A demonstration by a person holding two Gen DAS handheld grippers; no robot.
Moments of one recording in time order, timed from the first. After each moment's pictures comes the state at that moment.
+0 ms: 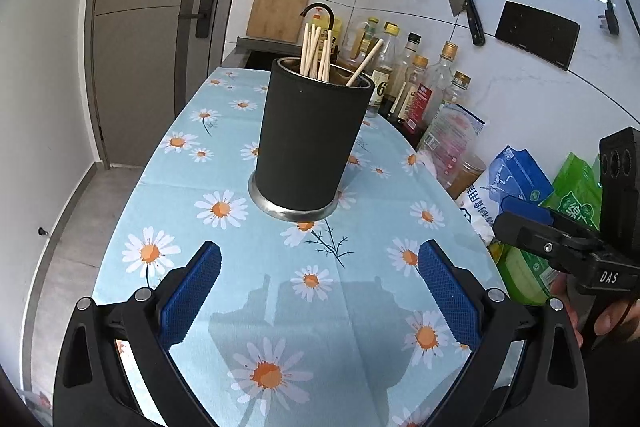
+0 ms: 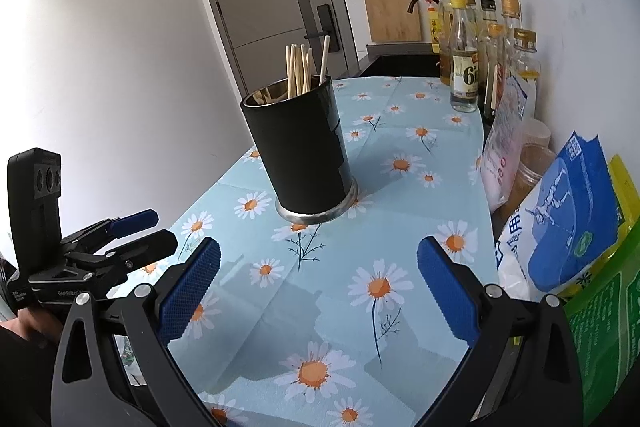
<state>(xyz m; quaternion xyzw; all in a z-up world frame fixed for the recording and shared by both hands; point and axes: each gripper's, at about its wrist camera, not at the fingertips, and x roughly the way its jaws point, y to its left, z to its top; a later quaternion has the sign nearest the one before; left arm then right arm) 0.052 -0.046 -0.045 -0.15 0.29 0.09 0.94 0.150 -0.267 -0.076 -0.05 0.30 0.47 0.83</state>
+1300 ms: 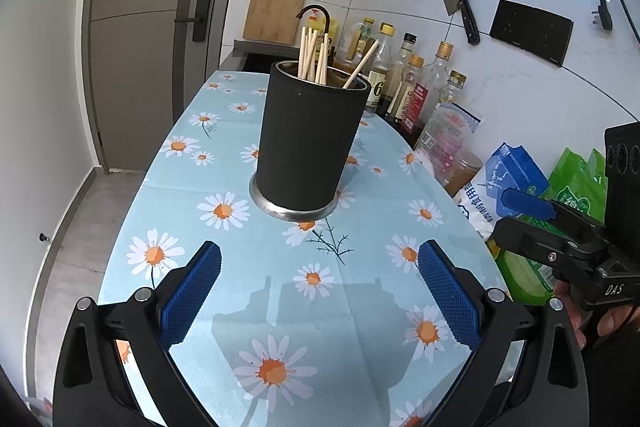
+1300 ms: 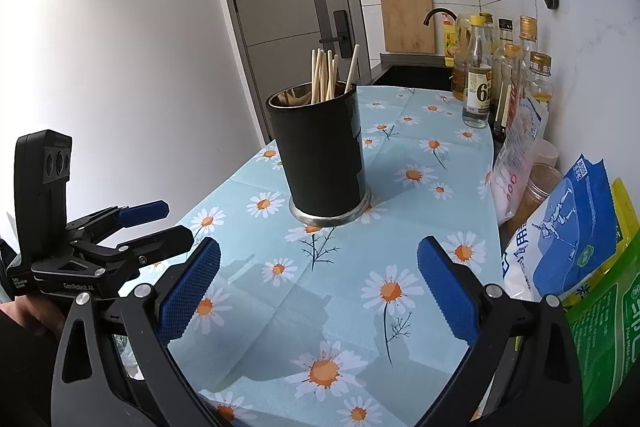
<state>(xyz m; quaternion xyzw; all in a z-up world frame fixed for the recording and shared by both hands) 0.046 -0.046 -0.043 -0.15 0.29 0.09 0.94 0.131 -0.260 -0.069 -0.08 0.27 0.48 0.83</state>
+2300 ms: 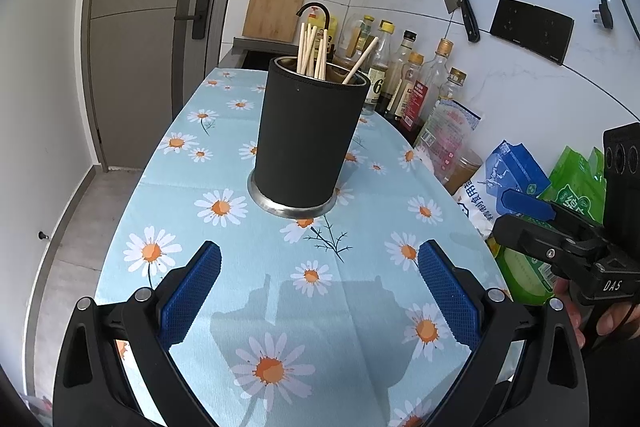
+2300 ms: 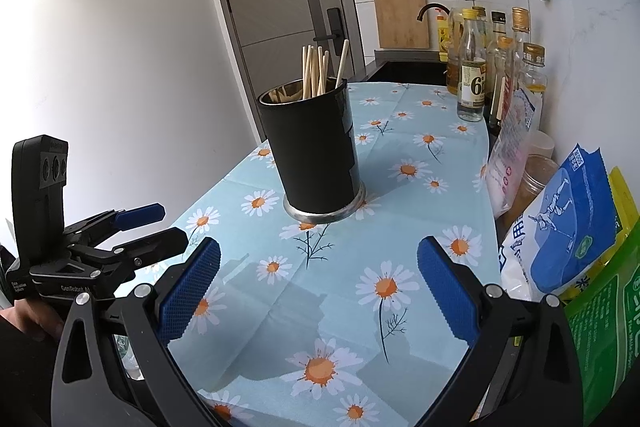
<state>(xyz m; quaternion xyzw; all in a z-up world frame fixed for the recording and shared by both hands) 0.047 -0.047 -0.045 -0.15 0.29 0.09 0.94 0.132 -0.263 -0.072 -0.07 0.28 0.48 0.83</state>
